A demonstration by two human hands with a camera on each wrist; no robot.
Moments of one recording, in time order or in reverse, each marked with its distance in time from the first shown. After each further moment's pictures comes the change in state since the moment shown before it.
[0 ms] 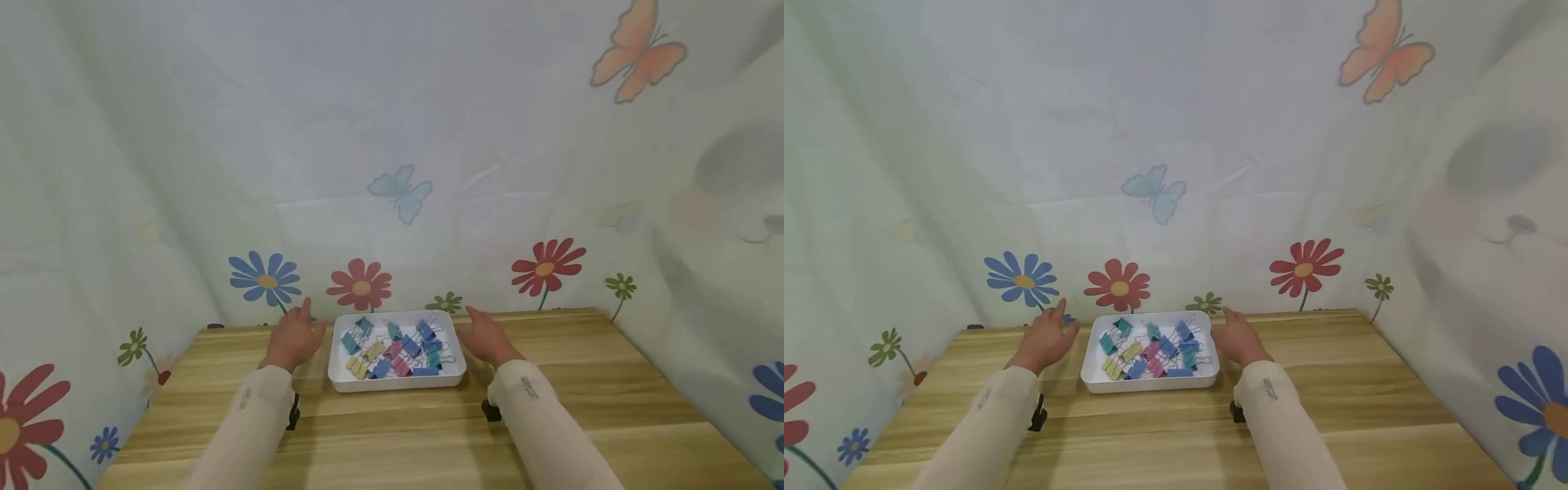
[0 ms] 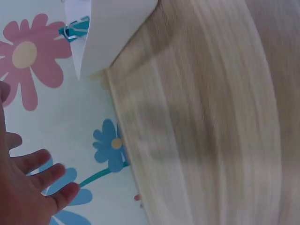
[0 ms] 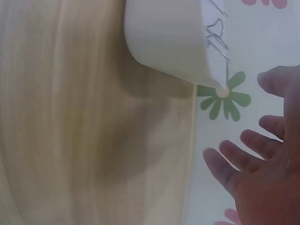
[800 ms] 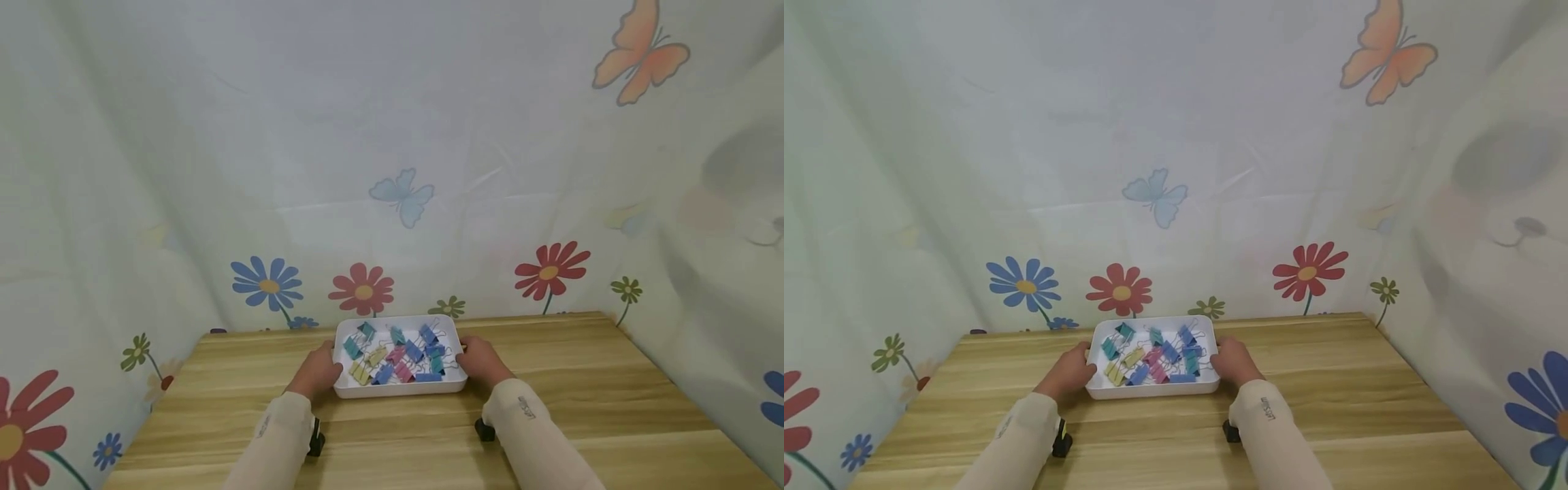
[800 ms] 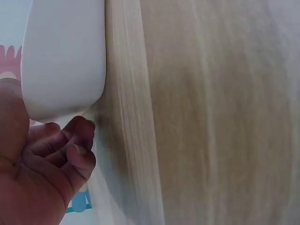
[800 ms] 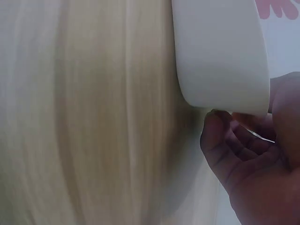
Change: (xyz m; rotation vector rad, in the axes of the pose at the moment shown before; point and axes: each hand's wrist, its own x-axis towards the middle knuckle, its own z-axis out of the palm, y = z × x) left_hand -0.012 0.006 0.063 -0.255 -0.136 -0.024; right_hand 0.002 0.010 0.036 0.084 -0.023 -0.039
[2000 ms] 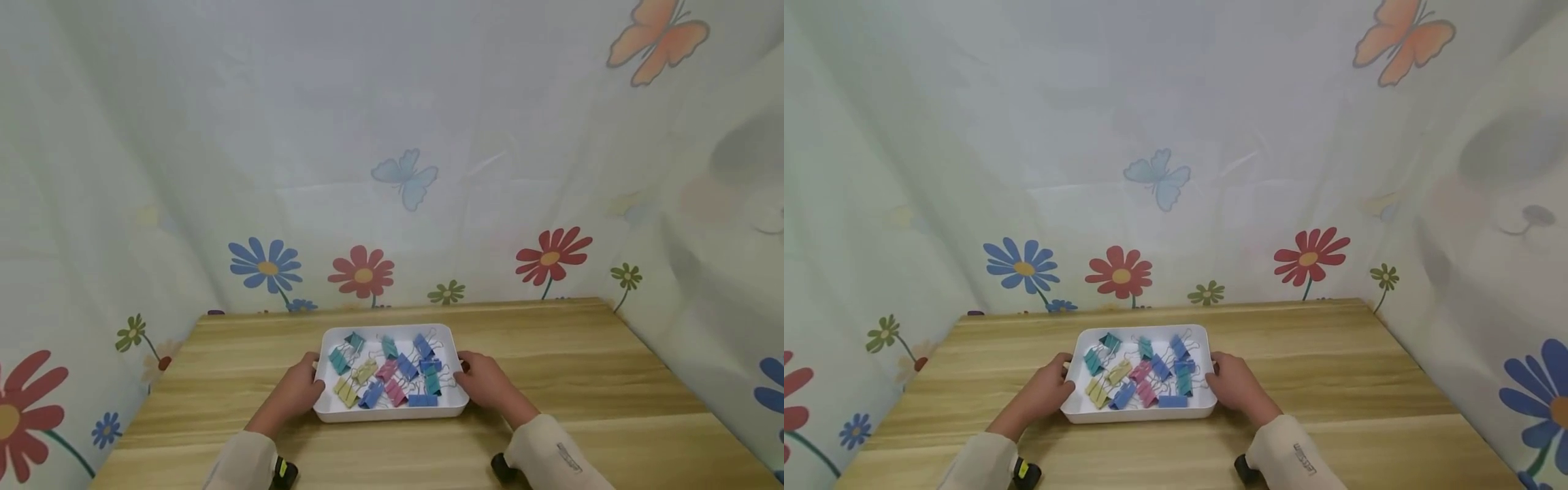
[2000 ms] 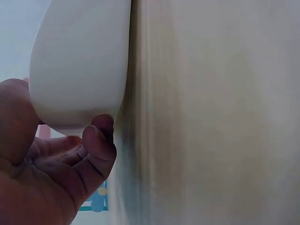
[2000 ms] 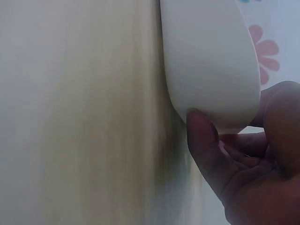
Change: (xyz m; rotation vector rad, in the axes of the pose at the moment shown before) left_hand -0.077 -0.010 -0.018 -0.080 -0.069 -0.001; right_hand -0.079 -0.020 0.009 -0.010 -0.015 -0.027
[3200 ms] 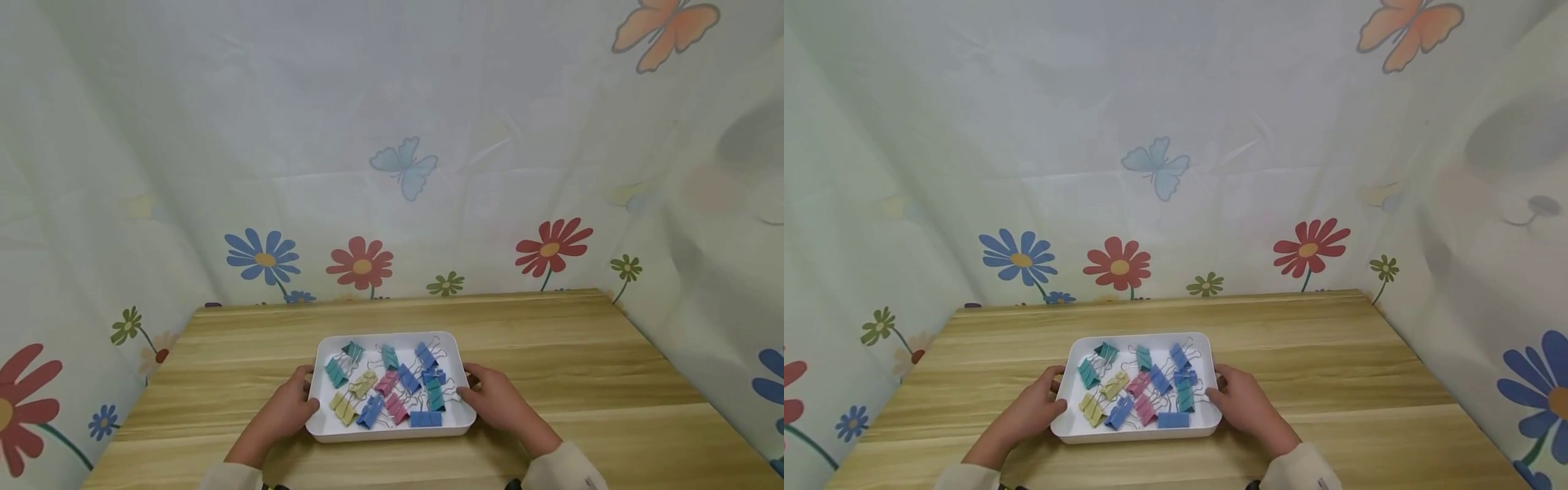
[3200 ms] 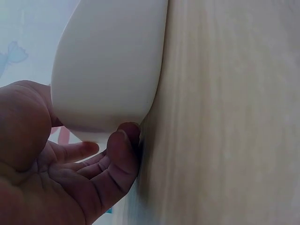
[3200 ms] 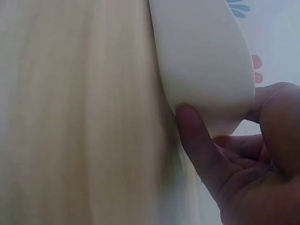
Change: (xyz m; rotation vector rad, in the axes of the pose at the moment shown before) left_hand -0.042 0.002 -0.001 -0.102 -0.064 -0.045; right_hand -0.046 -0.002 0.003 0.123 0.029 -0.012
